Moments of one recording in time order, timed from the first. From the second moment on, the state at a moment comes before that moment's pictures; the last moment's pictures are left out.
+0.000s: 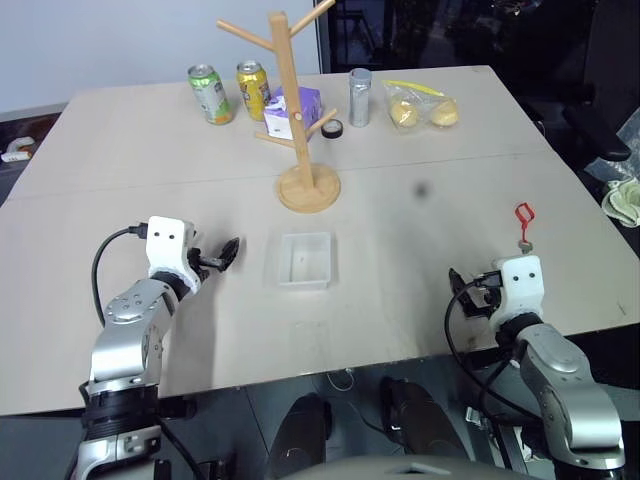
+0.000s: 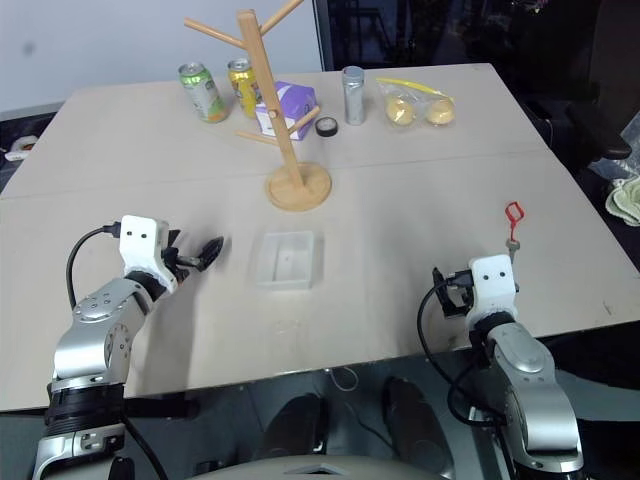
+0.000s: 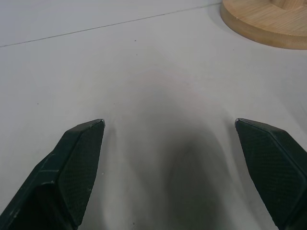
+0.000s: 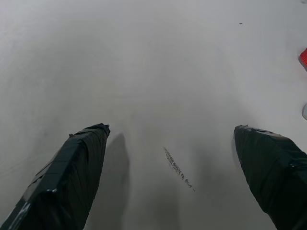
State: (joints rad) left arm -0.17 0.52 0.31 -0.01 -0.26 0.43 -0.42; right arm 0.13 -0.23 -0.05 -0.58 0.11 0.63 0.19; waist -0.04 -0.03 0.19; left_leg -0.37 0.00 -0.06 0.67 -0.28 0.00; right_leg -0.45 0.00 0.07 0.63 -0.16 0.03
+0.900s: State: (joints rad) left arm -0.81 0.65 -0.20 -0.07 -0.50 0.59 -1.18; right arm -0.26 -0.44 -0.37 -0.27 0.24 0.91 0.24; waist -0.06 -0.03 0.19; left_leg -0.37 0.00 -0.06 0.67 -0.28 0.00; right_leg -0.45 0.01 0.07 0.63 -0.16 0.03
